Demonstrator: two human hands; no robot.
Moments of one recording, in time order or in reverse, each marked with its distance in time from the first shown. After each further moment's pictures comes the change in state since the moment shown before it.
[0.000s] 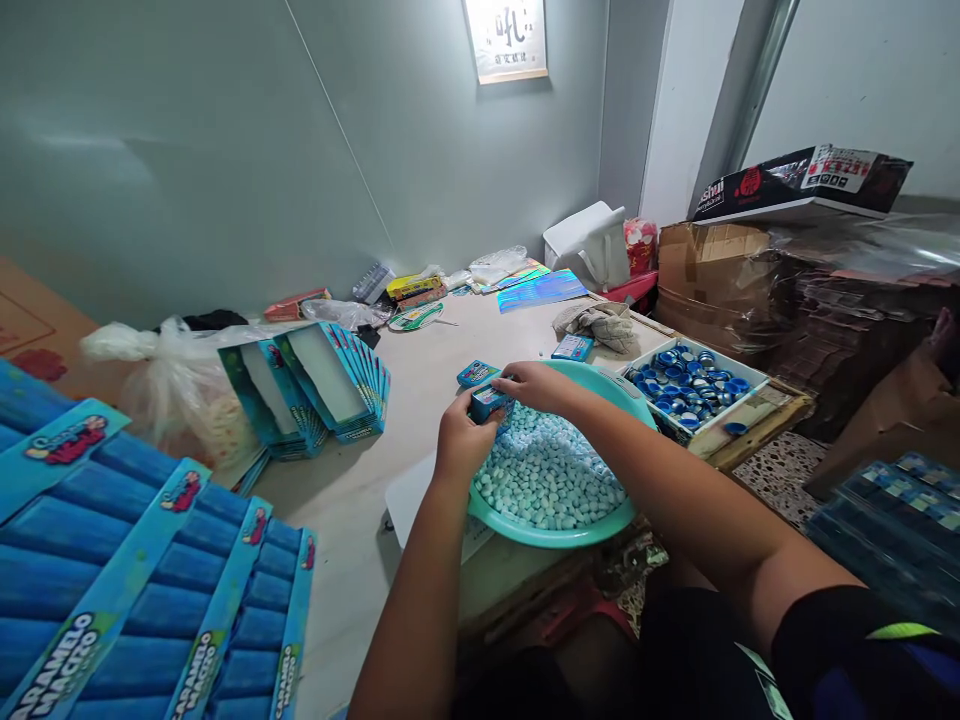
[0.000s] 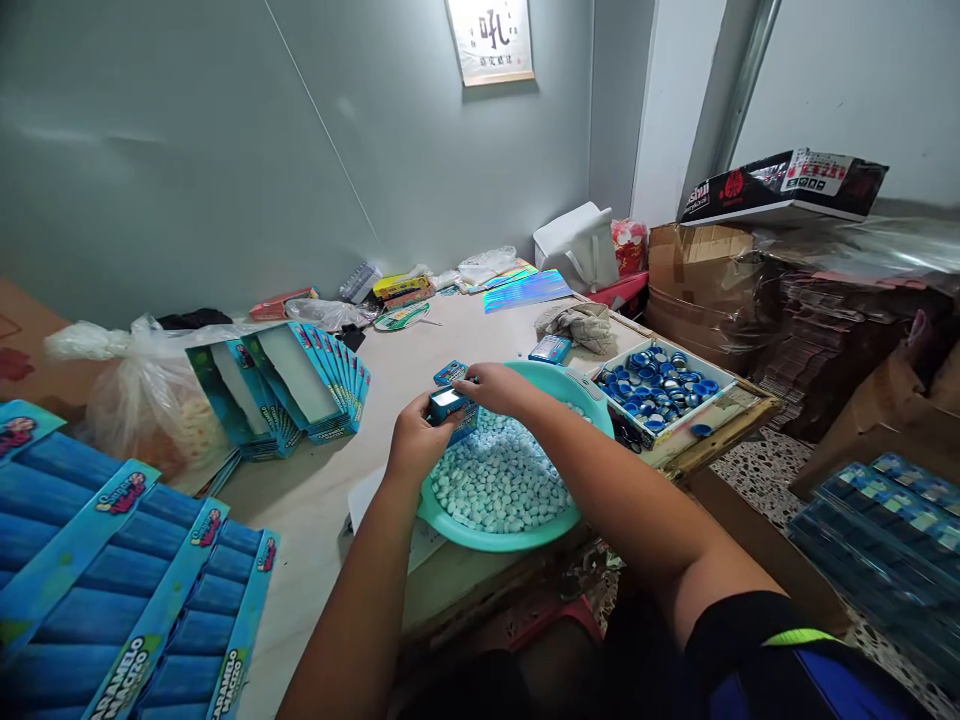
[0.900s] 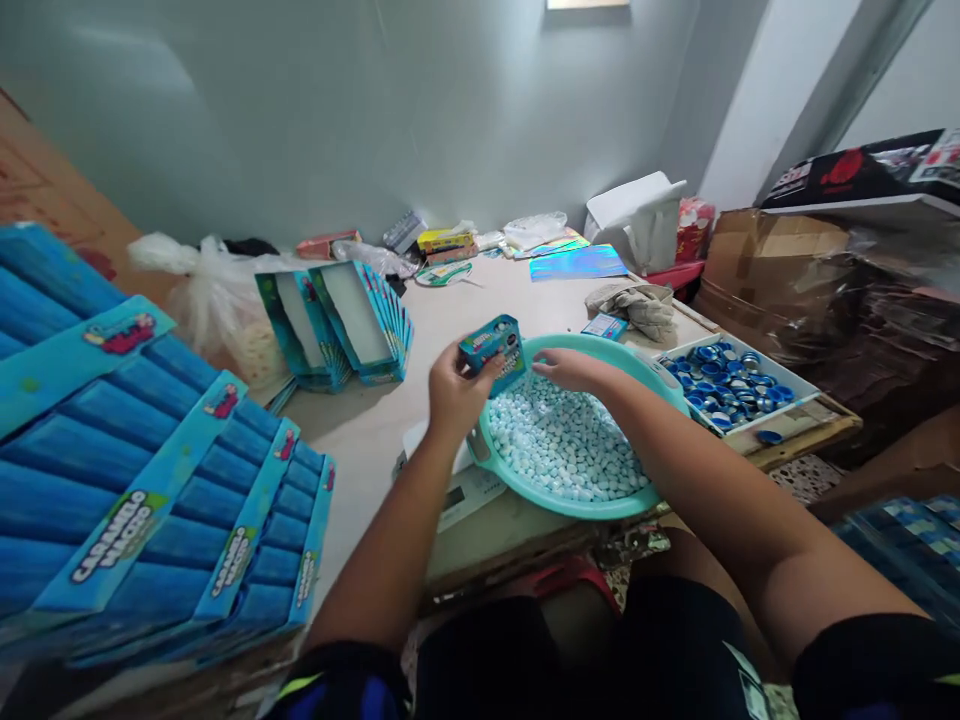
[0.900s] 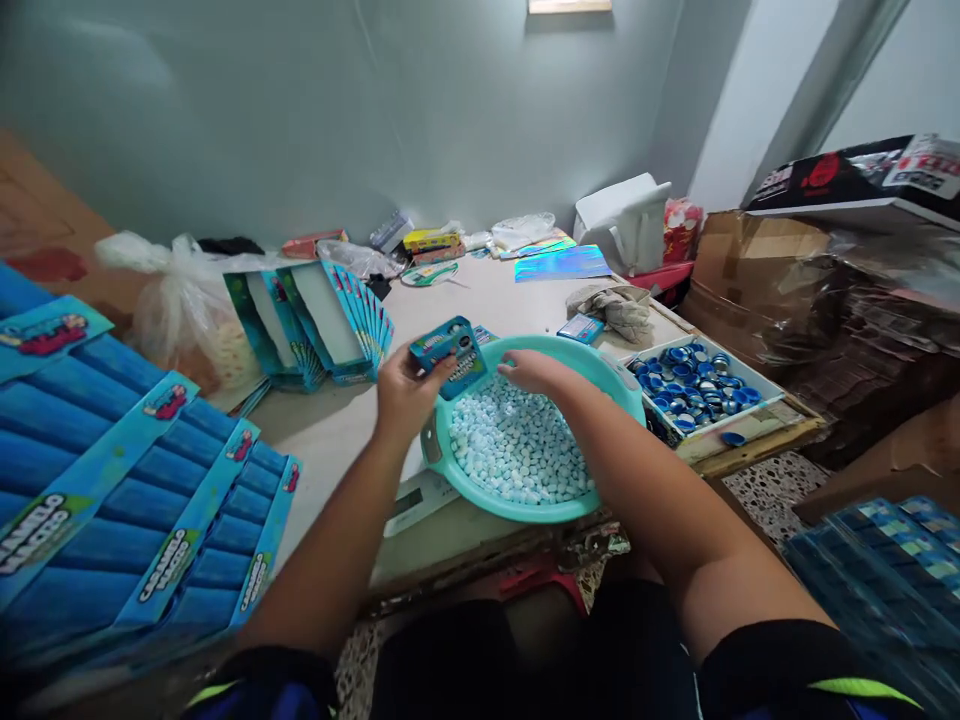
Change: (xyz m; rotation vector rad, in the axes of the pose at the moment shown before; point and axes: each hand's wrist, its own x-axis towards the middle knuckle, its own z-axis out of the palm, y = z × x) left_hand -0.005 0.006 -0.027 -0.314 0.187 0.074; right_hand 0.007 0.032 0.024 -0.165 -0.206 0.094
